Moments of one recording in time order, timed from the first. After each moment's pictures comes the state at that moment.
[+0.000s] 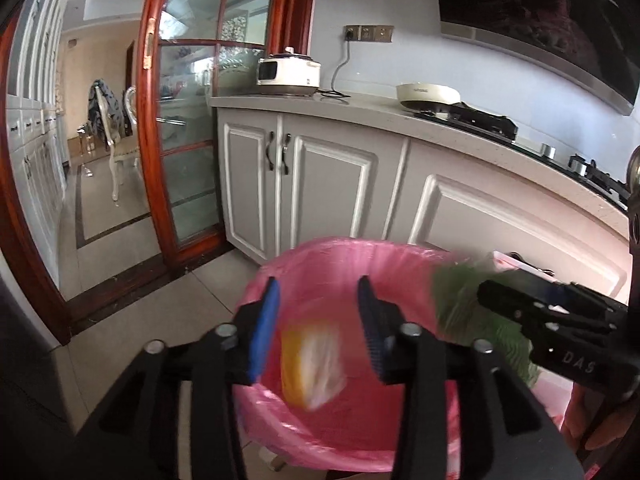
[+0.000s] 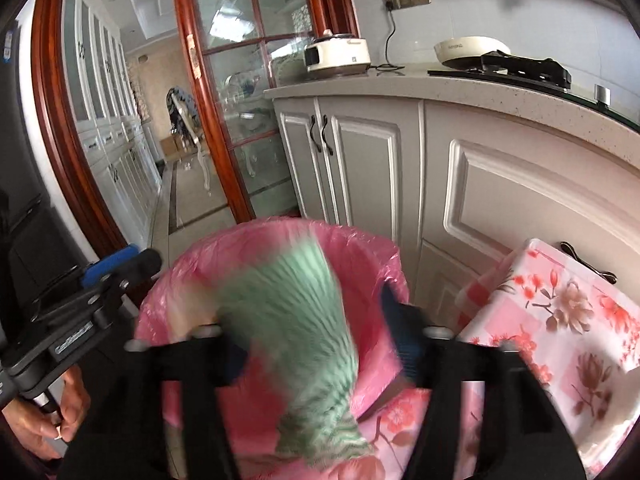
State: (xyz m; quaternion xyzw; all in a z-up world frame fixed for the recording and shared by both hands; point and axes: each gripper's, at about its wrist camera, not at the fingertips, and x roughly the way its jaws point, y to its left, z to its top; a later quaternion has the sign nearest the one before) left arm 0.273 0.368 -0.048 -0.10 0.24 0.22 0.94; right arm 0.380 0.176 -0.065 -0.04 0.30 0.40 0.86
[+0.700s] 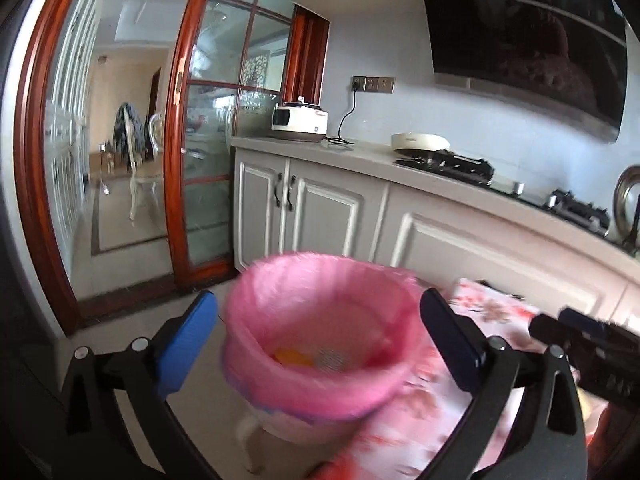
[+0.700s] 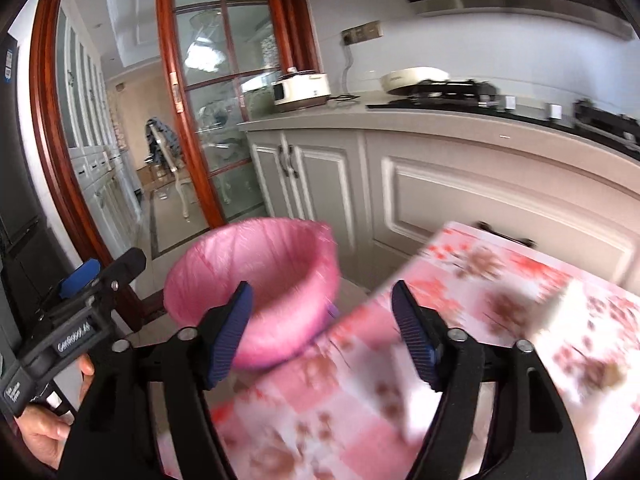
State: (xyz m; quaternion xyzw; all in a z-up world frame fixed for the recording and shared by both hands) left arm 0.184 0.253 -0.024 -0.11 0.16 0.24 0.95; right arm 0.289 0.042 -0.030 -0.01 0.27 0.34 0.90
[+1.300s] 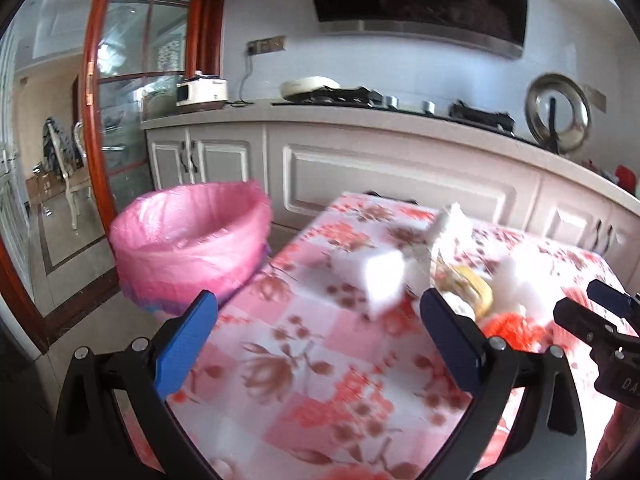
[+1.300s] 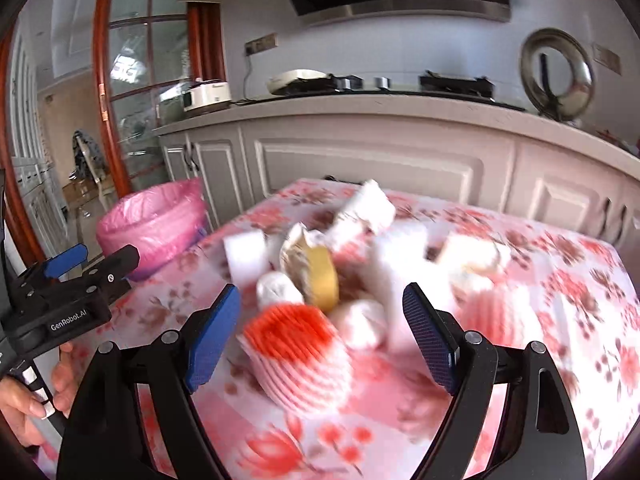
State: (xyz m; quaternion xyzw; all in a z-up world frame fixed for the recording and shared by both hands) left arm 0.171 0.076 -0.072 -0.04 0.24 0.11 0.96; right arm 0.191 -0.159 -0.082 -0.01 0.27 0.19 0.95
